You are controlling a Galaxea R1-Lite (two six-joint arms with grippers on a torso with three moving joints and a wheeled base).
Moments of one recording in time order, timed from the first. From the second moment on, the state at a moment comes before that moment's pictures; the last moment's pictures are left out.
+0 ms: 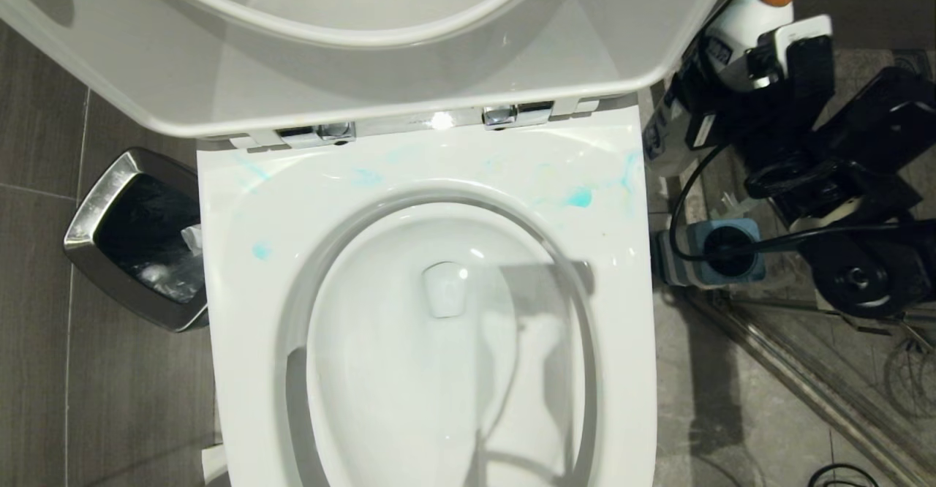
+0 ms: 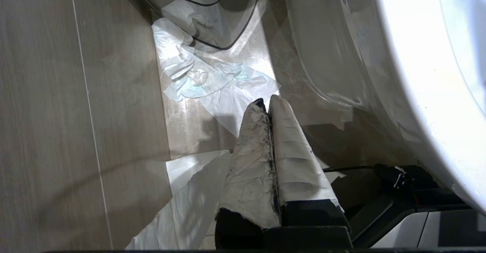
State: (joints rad) left arm 0.00 0.00 0.00 0.00 -0.02 0.03; right arm 0.26 1.80 -1.08 -1.22 -0.15 -0.38
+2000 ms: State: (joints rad) left arm 0.00 0.00 0.00 0.00 -0.01 0.02; right arm 0.33 1.03 -1.02 -0.45 -0.15 -0.44
